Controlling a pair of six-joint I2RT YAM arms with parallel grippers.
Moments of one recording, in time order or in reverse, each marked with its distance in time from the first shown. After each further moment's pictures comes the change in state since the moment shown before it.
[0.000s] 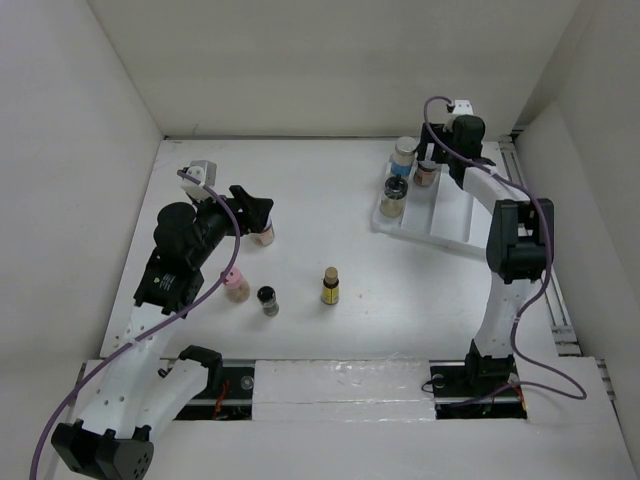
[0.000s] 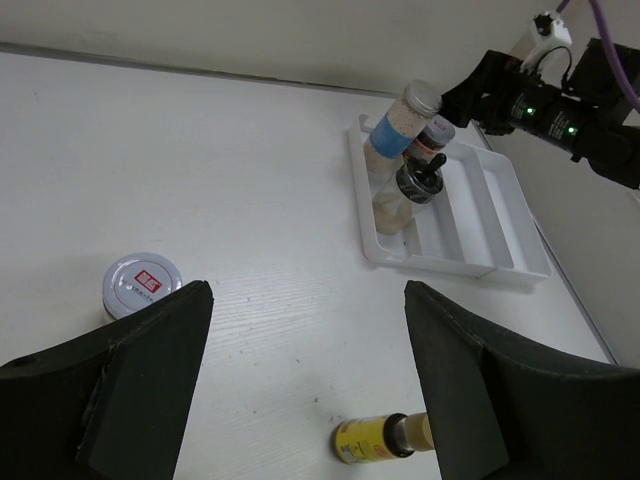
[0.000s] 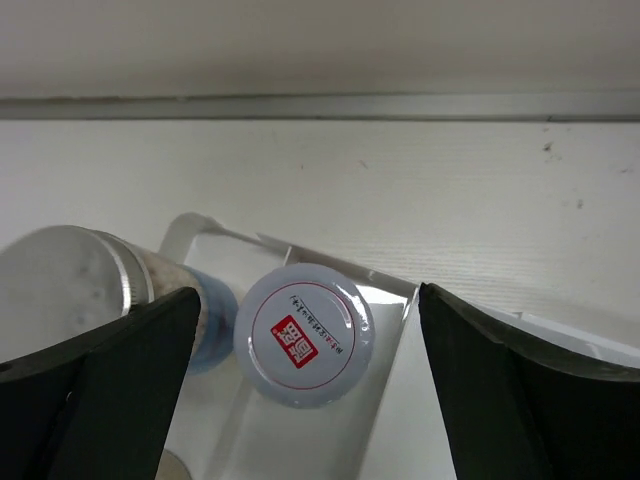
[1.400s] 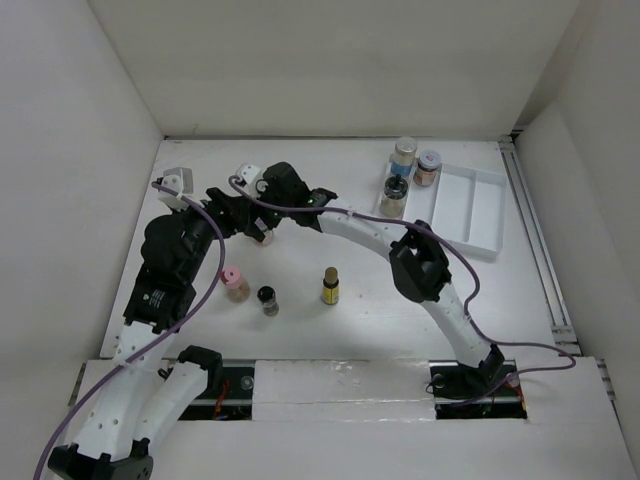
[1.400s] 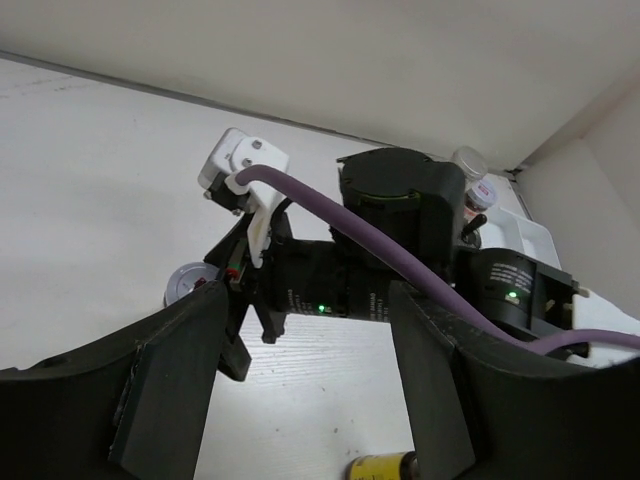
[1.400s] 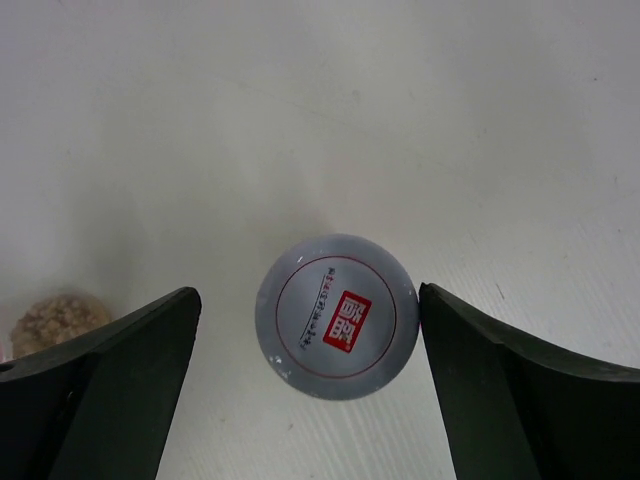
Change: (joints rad) left arm 0.000 -0.101 0.000 -0.048 -0.194 -0.033; right arm 0.840 0.291 0.514 -0.365 -0.167 -0.184
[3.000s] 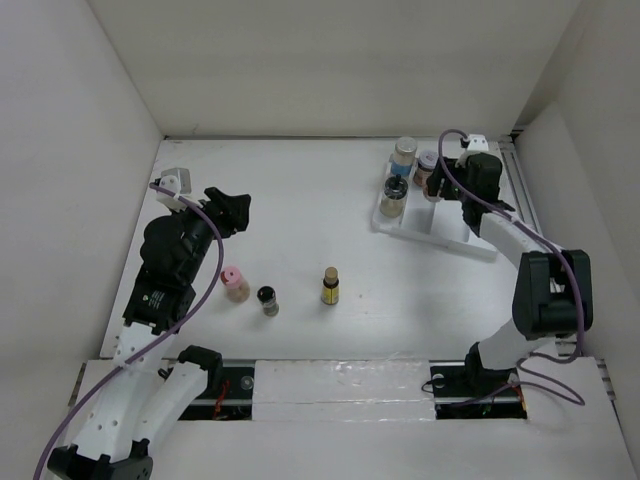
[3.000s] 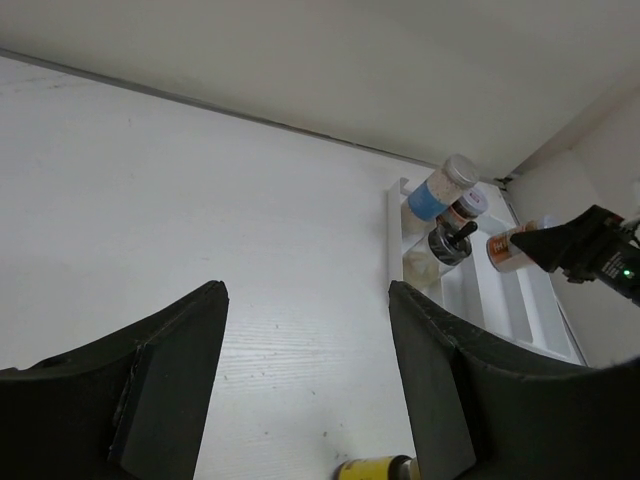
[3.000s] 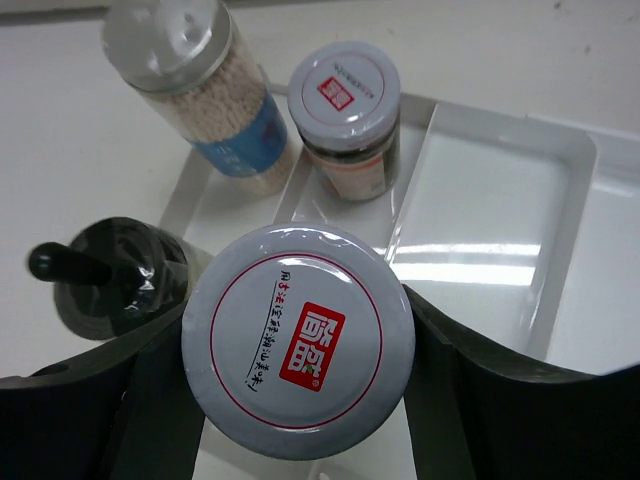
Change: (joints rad) left arm 0.000 -0.002 0.000 0.004 -0.010 -0.025; right arm -0.831 -0.830 -1.099 0.471 0.138 0.253
